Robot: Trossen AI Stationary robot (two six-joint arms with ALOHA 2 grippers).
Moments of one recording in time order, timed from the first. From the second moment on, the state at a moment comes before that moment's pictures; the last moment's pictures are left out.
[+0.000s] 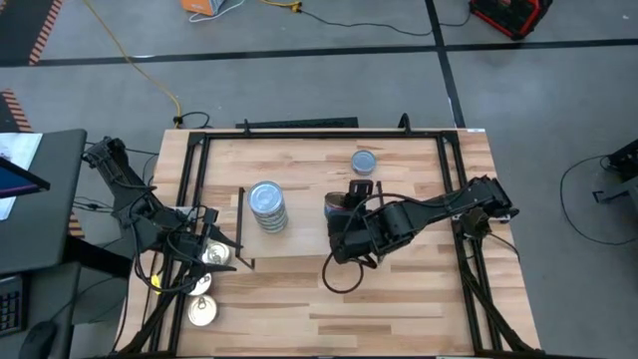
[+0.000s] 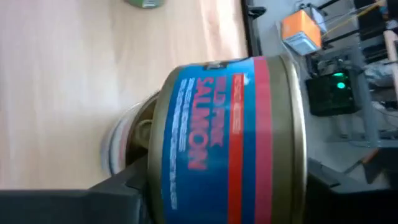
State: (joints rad) left arm -0.87 0.77 0.83 -0.19 -0.67 0.14; right arm 0.33 1.85 1.93 -1.30 0.76 0.17
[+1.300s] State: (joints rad) left arm -0.87 0.77 0.83 -0.20 -0.67 0.14; right arm 0.35 1.84 1.93 -1.28 0.87 -0.01
